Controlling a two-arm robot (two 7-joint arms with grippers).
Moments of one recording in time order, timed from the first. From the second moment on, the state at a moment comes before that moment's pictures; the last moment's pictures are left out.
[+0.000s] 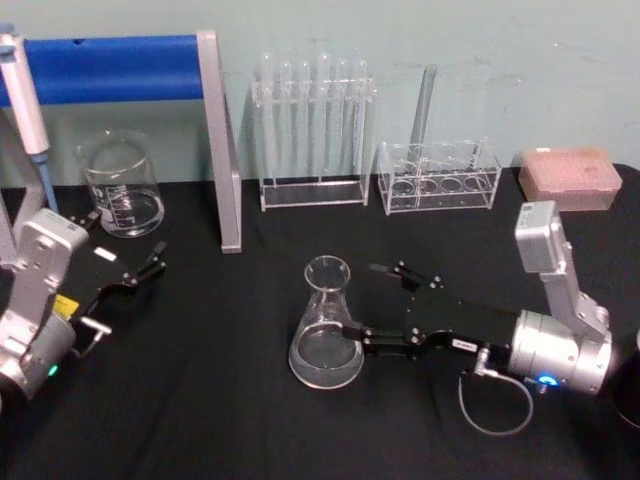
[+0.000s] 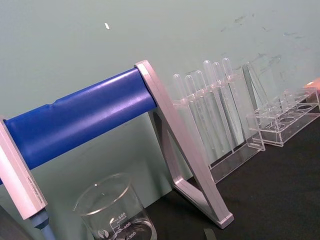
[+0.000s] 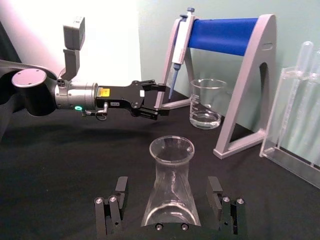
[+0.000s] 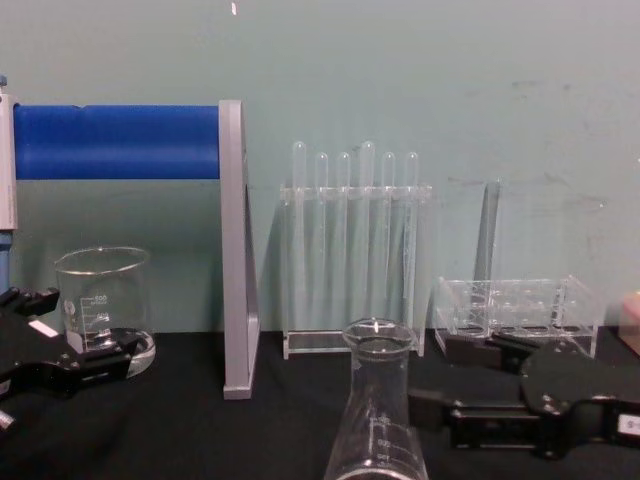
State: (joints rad) left arm -0.20 0.60 0.45 -1.41 -0.25 -0.12 0.03; right arm 0.30 0.55 -0.53 -1.41 0.56 -0.08 0.77
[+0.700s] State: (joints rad) left arm -0.20 0.60 0.45 -1.41 -0.25 -0.12 0.03; right arm 0.41 0.48 -0.59 -1.28 0.53 -0.11 0.81
